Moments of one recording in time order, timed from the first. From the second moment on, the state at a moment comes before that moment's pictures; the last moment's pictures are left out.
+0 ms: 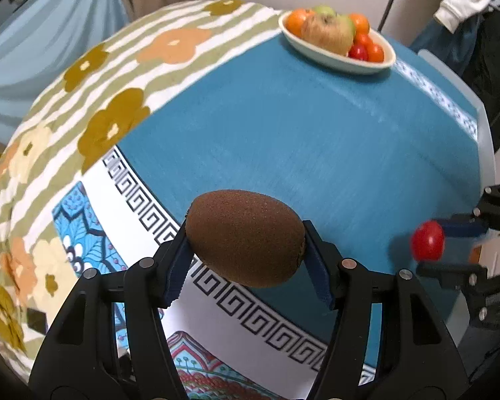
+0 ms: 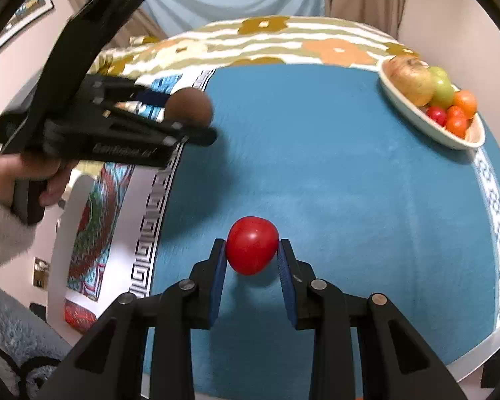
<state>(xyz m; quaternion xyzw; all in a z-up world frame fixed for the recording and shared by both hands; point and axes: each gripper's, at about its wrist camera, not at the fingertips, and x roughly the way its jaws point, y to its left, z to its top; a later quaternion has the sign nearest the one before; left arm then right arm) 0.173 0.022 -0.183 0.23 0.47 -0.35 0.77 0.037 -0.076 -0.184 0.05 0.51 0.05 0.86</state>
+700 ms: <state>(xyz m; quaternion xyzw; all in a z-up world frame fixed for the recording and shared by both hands) 0.172 -0.141 -0.121 0.13 0.45 -0.29 0.83 0.085 -0.274 -0.118 0.03 0.45 0.05 0.89</state>
